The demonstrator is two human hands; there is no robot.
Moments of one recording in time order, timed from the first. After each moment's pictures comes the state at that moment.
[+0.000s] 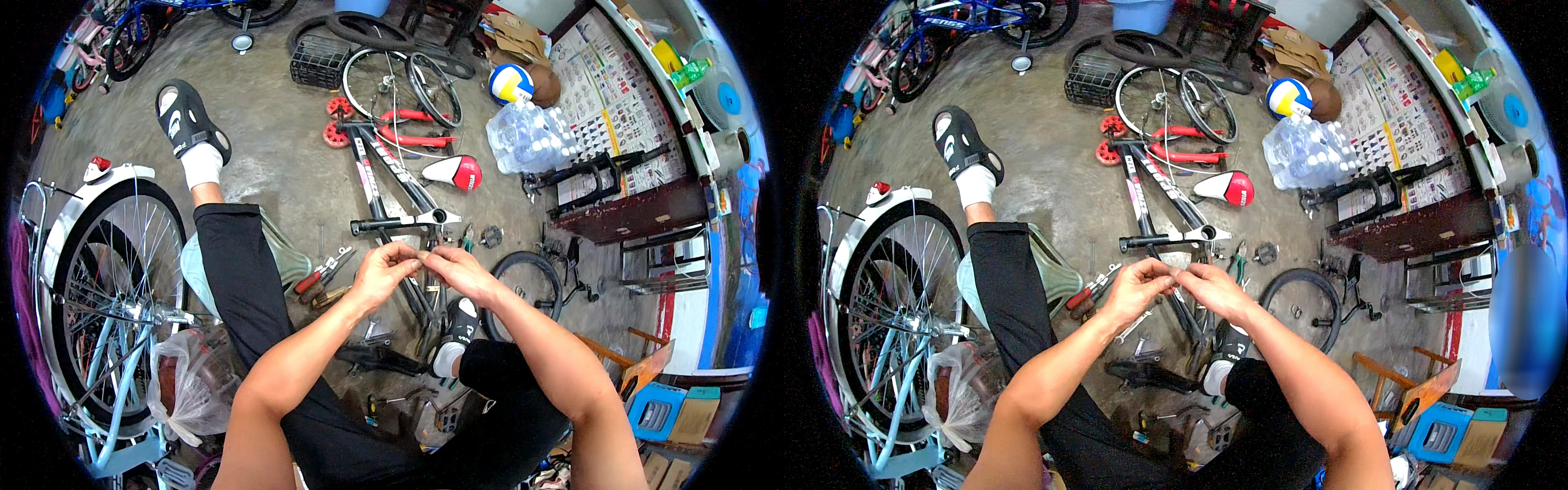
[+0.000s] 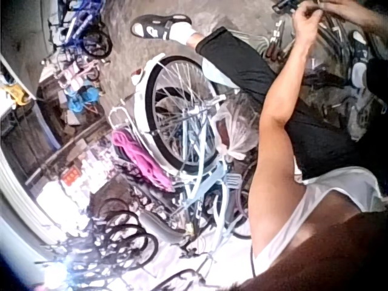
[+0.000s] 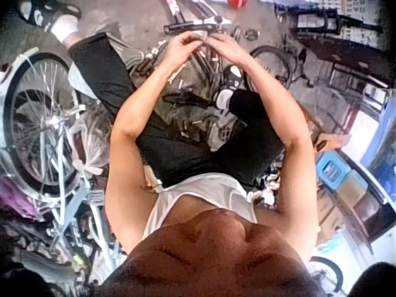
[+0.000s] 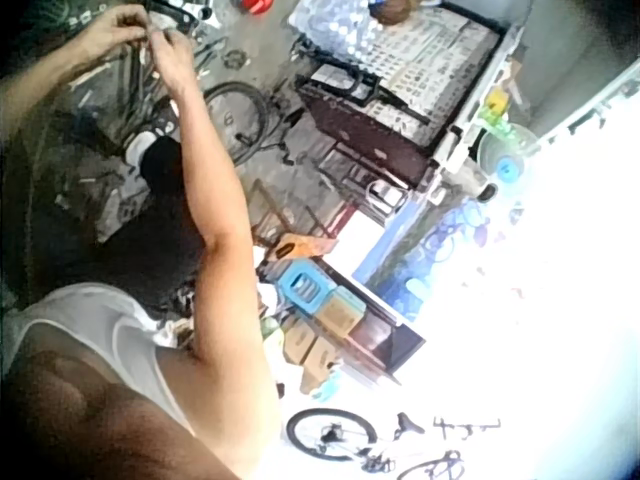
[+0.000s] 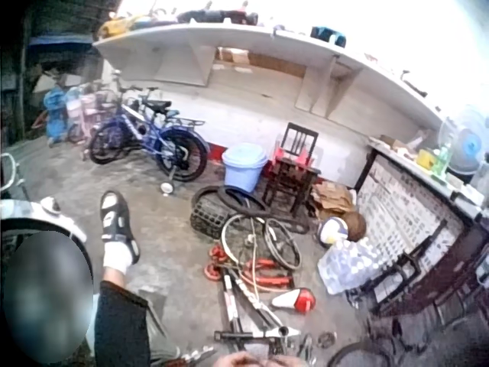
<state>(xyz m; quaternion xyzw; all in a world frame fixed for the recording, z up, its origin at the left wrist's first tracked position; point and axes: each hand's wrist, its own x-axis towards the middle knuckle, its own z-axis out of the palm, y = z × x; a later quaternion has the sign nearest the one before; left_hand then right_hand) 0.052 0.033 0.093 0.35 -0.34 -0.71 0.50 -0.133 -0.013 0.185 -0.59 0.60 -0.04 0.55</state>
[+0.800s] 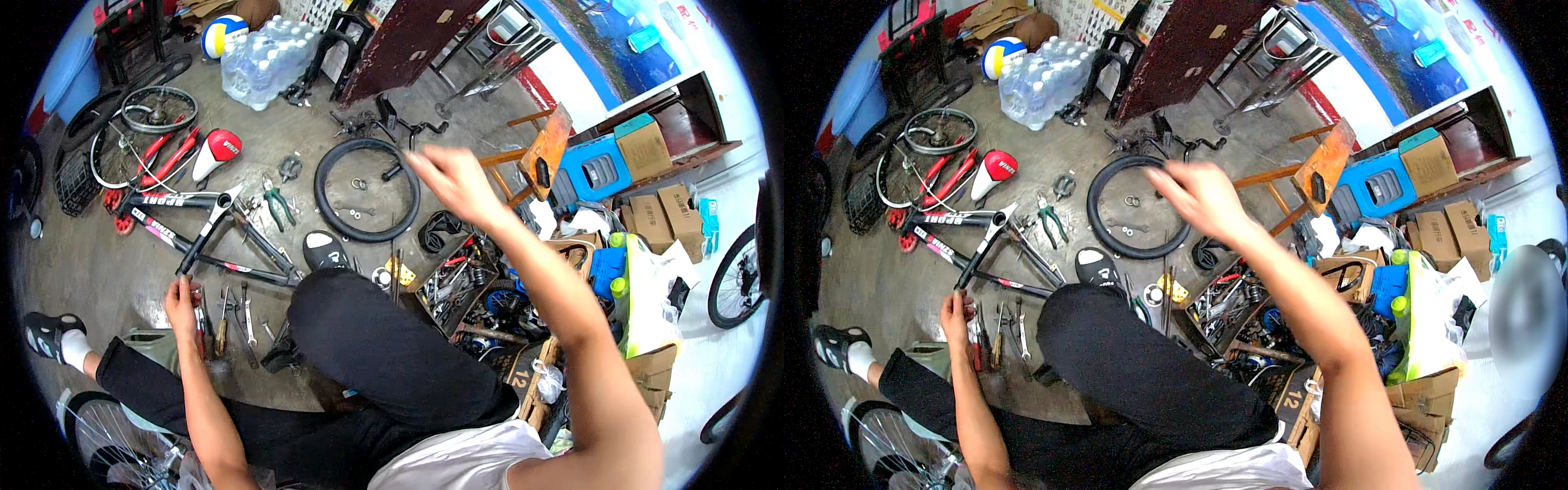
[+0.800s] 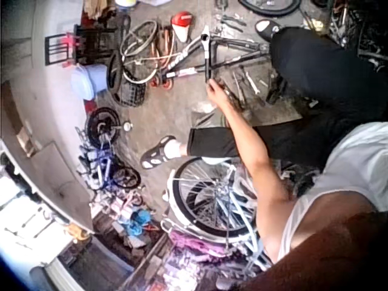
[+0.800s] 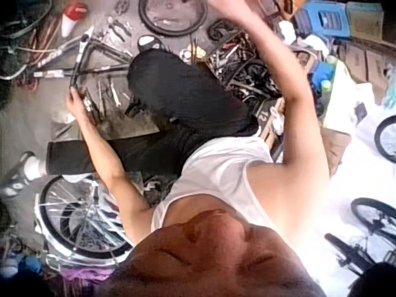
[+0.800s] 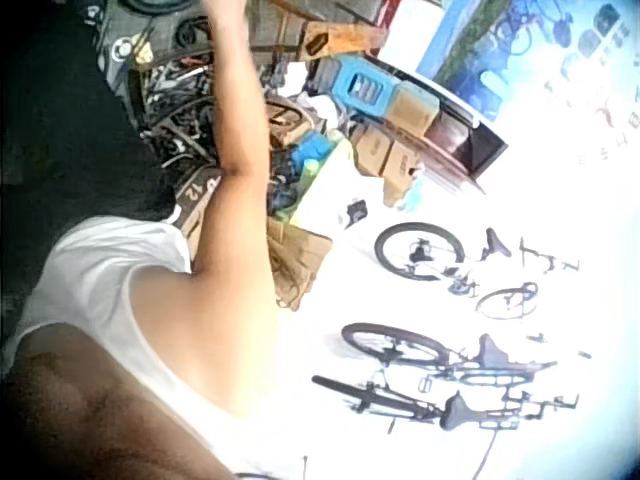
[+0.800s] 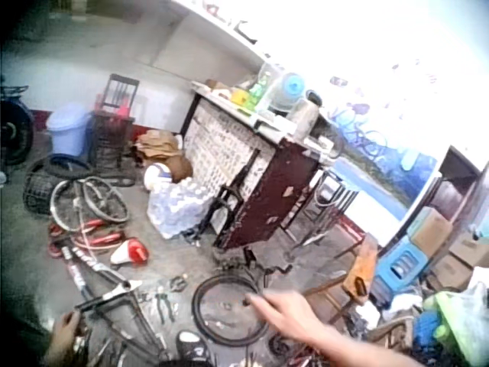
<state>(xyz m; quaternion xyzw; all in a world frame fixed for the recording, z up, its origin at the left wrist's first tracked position) 0.100 0.008 0.016 0.55 -0.44 -0.60 0.37 -0.378 0.157 0.344 -0.65 0.73 -0.18 0.03</state>
